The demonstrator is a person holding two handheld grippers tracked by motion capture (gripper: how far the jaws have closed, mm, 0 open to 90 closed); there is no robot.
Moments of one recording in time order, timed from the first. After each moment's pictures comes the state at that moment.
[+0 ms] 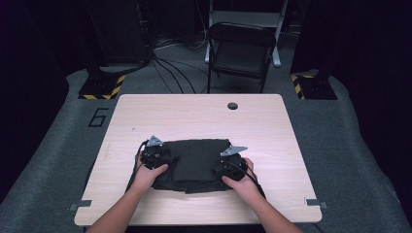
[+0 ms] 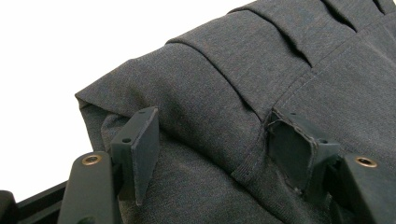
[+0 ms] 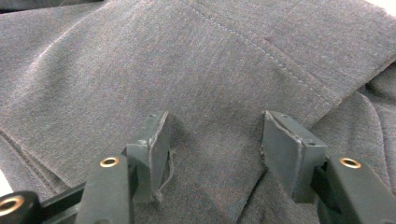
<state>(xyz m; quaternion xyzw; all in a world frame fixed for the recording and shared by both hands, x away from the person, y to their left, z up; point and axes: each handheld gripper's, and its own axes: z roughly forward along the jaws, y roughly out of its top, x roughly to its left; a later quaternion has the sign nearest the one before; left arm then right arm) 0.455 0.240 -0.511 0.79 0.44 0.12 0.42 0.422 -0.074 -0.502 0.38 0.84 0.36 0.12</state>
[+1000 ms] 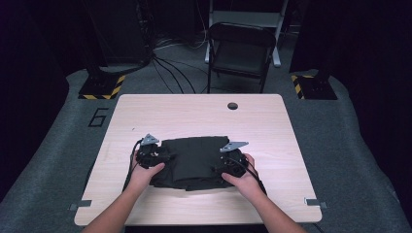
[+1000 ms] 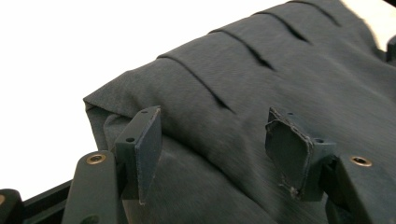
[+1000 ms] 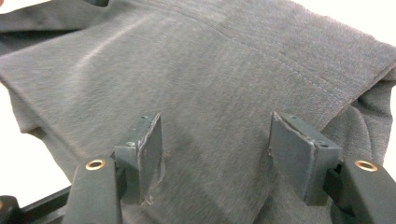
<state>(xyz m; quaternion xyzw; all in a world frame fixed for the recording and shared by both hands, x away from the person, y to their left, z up) 0.438 0.250 -0.485 0.78 0.43 0.13 0.43 0.419 -0.072 -0.475 0.37 0.84 0.38 0.11</state>
